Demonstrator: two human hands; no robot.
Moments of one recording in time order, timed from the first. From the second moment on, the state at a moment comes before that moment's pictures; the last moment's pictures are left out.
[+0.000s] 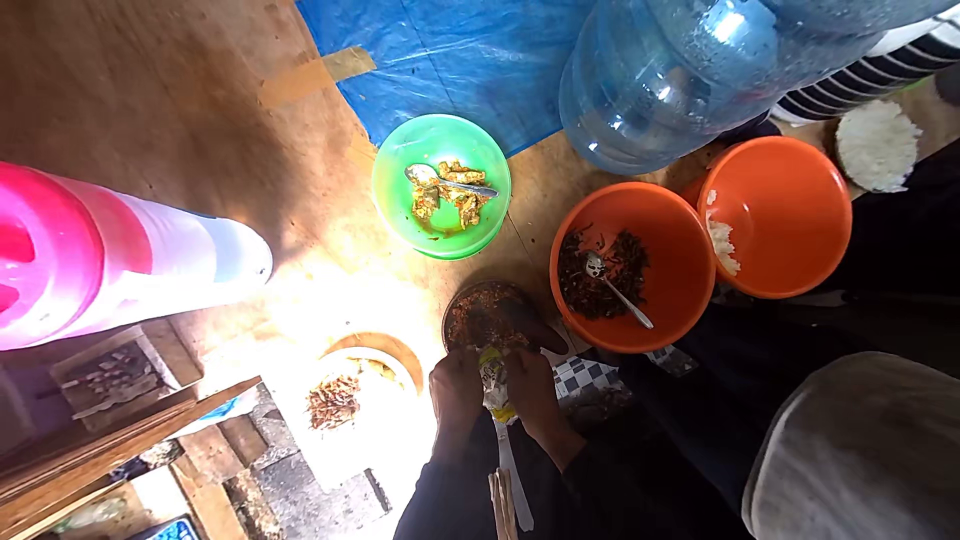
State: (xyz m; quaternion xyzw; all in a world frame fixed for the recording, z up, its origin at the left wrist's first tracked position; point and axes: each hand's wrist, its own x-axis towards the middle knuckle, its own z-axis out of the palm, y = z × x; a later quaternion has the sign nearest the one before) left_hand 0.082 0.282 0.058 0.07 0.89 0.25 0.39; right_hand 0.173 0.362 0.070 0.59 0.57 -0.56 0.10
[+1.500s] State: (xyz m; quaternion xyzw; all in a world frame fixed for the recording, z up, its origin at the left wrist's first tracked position) left_hand 0.104 0.286 0.058 0.07 0.88 0.26 0.39; right_hand 0.195 0.350 0.062 0.56 0.60 -0.57 0.04
